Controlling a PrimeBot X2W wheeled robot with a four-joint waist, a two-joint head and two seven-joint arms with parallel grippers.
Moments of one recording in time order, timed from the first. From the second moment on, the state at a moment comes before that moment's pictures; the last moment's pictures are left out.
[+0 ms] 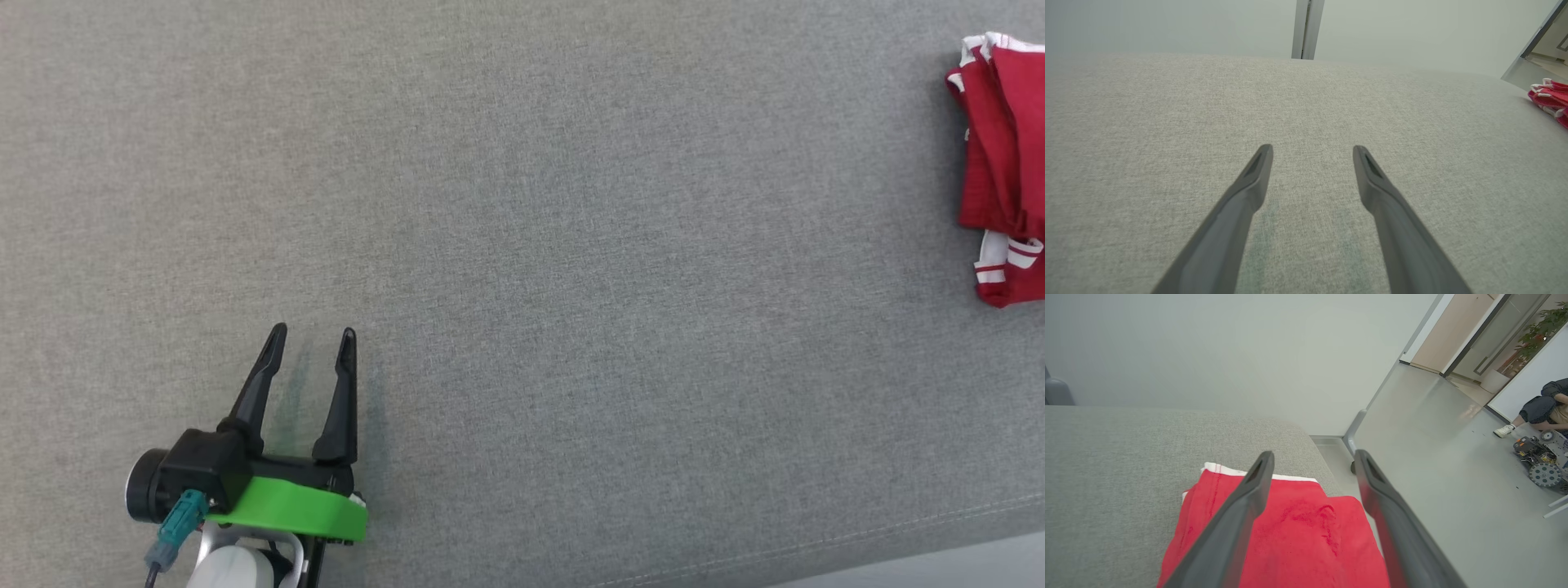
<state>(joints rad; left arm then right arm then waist) -0.09 0.09 -0.14 0.12 -0.24 -0.13 -0.26 -0.63 -0.40 -0.39 0.39 -0.08 0.13 0.10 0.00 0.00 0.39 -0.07</state>
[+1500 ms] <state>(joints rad) 0.12 0.05 -0.03 0.20 -0.30 -0.08 -0.24 0.09 -0.05 -0.12 0.14 0.02 0.13 -0.23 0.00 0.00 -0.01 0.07</state>
